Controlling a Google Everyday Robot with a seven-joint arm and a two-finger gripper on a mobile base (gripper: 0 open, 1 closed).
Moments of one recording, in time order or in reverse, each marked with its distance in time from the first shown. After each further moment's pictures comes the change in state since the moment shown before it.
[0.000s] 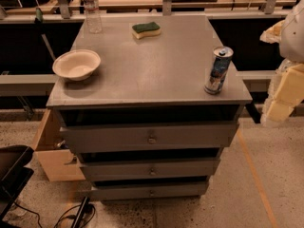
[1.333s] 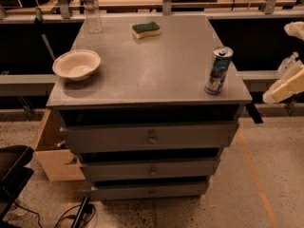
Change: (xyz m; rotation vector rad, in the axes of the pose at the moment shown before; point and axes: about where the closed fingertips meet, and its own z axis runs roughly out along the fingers) arm 0.037 -0.074 0.024 0.163 -0.495 0.152
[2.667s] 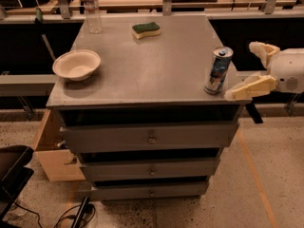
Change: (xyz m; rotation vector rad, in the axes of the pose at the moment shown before) arm -0.005 -0.008 0.088 -0.043 -0.409 0.178
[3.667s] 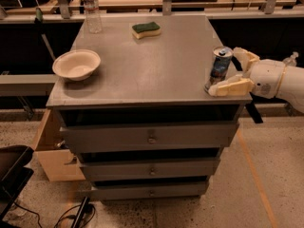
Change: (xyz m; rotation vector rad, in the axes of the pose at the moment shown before) arm 0.013 -0.020 0.050 -0.011 -0.237 0.086
